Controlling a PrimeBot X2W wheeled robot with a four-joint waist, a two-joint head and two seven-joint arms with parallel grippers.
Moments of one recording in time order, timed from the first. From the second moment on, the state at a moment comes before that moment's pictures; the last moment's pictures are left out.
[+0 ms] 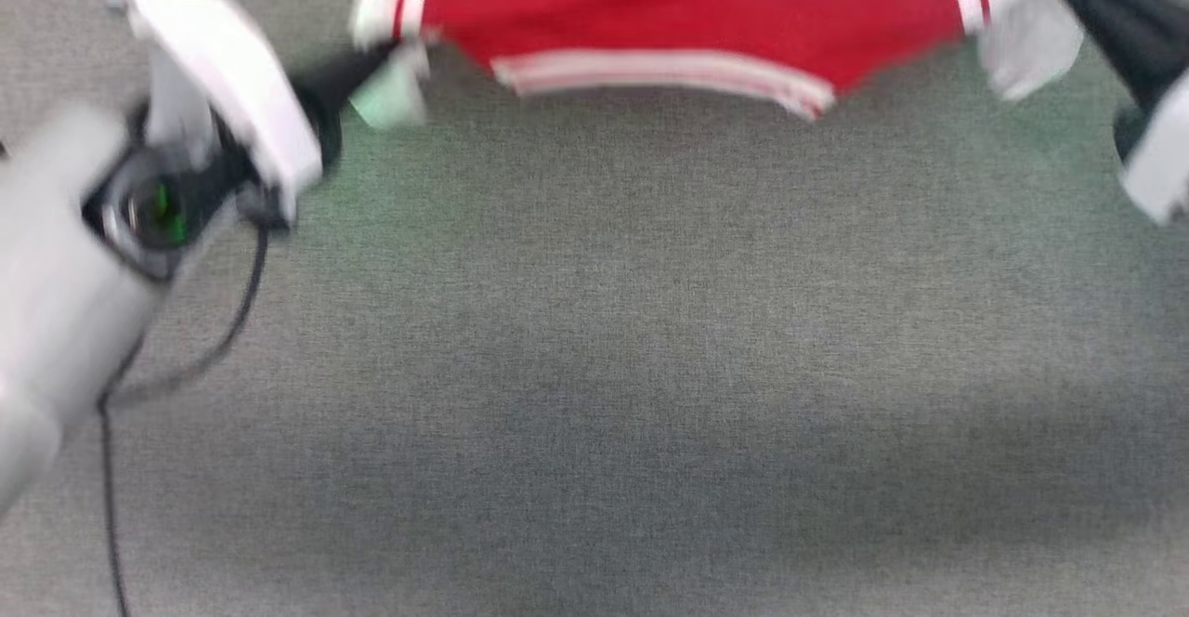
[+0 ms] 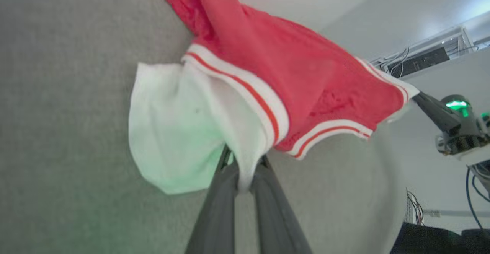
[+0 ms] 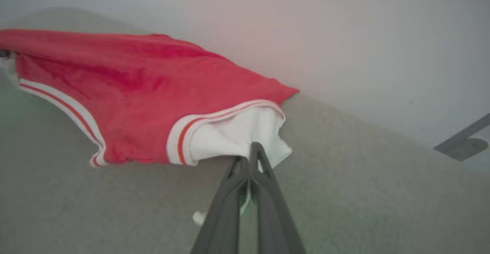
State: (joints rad) left arm -1.21 0.66 -1.07 0.52 -1.71 -0.13 0.22; right arm -1.00 -0.78 0.71 0.31 0.91 0.13 0.11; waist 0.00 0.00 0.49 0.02
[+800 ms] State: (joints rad) left arm -0.62 1.08 -1.26 -0.25 -1.55 -0.03 0.08; right arm -0.27 -1.23 0.65 -0.23 1.05 0.13 0.30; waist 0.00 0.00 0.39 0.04
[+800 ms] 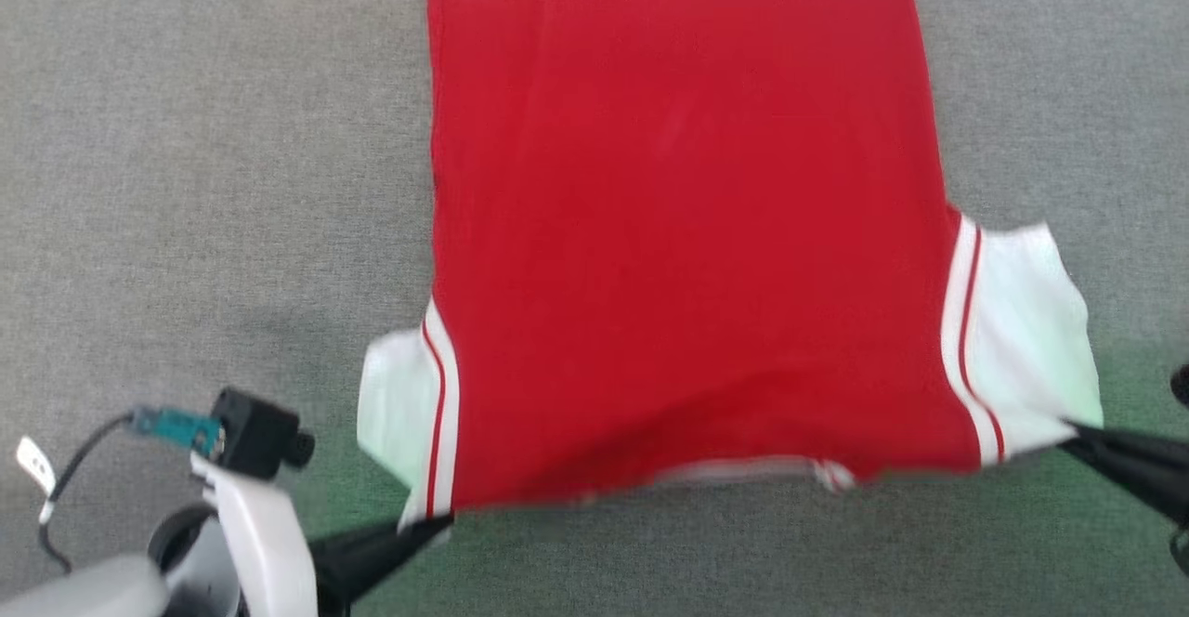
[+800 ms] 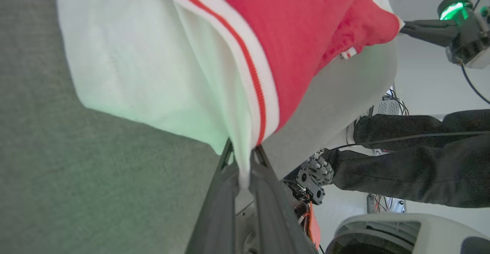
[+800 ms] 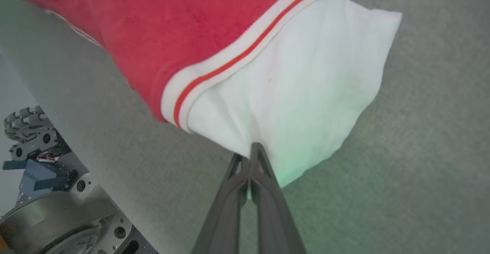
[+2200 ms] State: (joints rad) left arm -0.55 0.86 -1.27 0.05 -1.43 -0.03 0.08; right arm -0.23 -0.99 0.69 -0.18 0.79 0.14 0.42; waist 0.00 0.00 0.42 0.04
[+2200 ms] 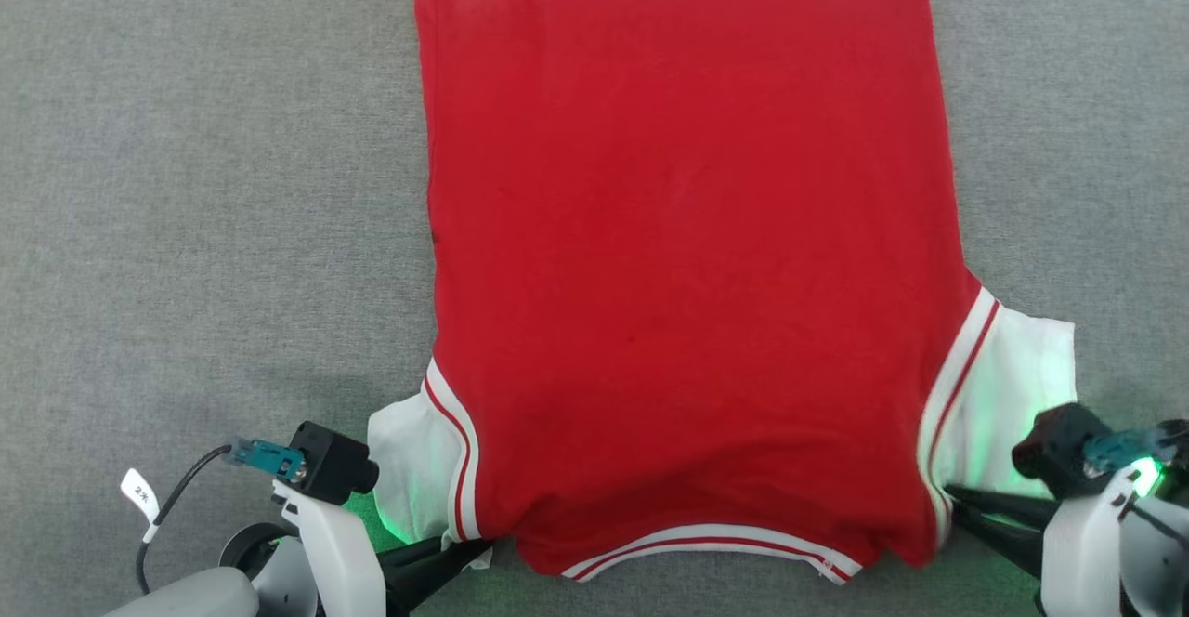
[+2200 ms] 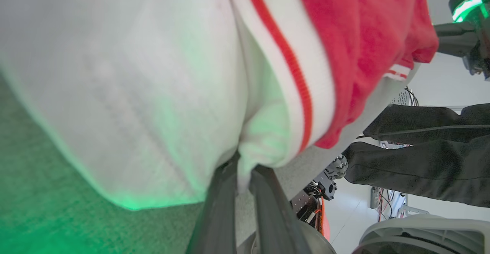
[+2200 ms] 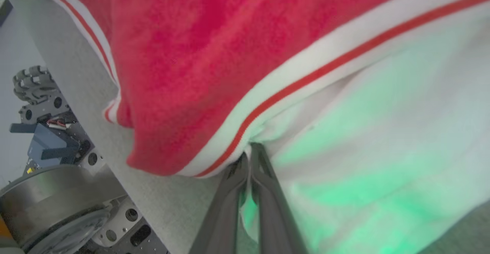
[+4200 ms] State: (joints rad) left arm -0.68 0.69 -1.25 0.06 -1.32 -0.15 0.03; right arm -1.40 -0.69 0.40 0.65 0.59 0.13 1.21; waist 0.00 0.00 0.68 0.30
